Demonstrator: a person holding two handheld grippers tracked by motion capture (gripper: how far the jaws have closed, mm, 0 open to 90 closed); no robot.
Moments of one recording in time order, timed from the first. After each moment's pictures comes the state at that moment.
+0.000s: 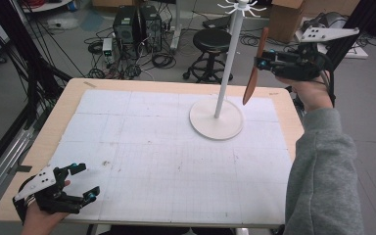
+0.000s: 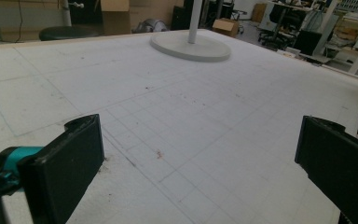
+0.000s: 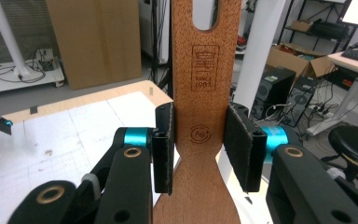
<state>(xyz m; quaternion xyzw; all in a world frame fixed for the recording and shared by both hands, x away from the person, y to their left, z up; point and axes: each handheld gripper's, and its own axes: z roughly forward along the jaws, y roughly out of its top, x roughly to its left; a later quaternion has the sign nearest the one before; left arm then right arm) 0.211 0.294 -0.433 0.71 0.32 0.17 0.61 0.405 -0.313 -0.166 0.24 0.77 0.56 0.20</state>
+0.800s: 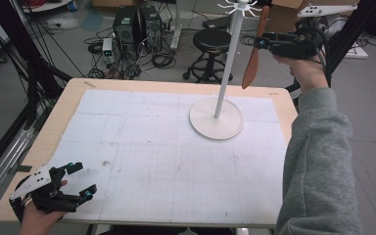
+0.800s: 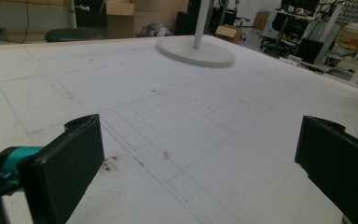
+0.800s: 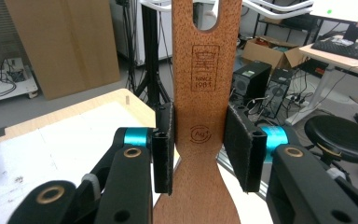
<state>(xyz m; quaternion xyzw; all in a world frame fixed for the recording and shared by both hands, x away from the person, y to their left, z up) 0.211 0.301 -0.433 0.70 0.33 0.17 0.61 0.435 -0.304 -0.142 0.29 0.75 0.55 0.22</state>
